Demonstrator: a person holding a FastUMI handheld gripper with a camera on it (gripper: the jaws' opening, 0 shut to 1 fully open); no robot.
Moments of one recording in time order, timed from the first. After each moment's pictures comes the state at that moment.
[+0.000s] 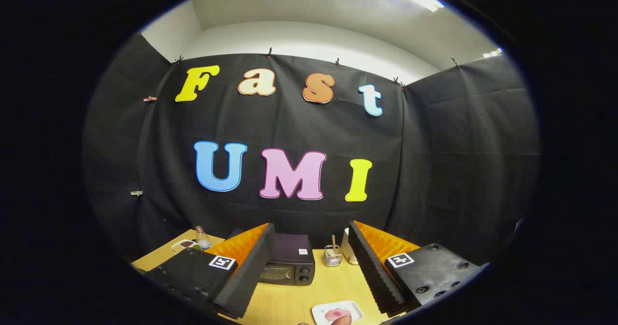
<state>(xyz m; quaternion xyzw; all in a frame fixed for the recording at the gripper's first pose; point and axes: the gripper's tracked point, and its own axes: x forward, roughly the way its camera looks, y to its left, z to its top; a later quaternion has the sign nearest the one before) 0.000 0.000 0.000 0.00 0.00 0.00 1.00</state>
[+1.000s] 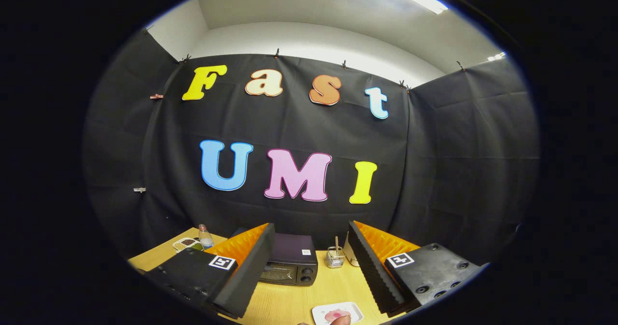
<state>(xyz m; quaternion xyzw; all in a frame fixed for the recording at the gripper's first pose) -0.003 0.017 -0.004 -0.01 -0.01 0.02 1.00</state>
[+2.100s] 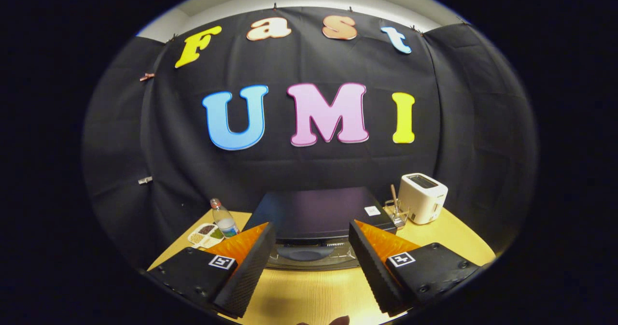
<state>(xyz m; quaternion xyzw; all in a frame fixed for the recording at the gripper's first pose) 0.128 0.147 -0.214 0.06 0.15 0.05 0.98</state>
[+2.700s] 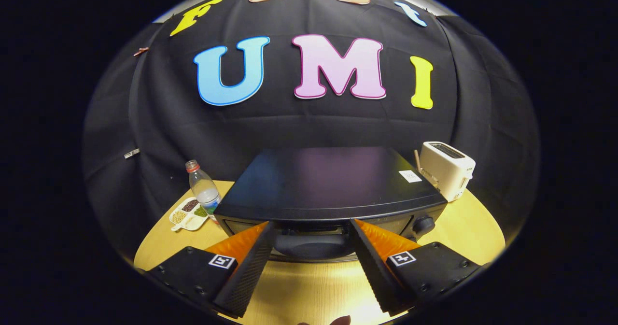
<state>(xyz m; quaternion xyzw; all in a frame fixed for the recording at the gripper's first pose) 0.179 0.179 -0.315 0.04 0.24 0.05 0.97</state>
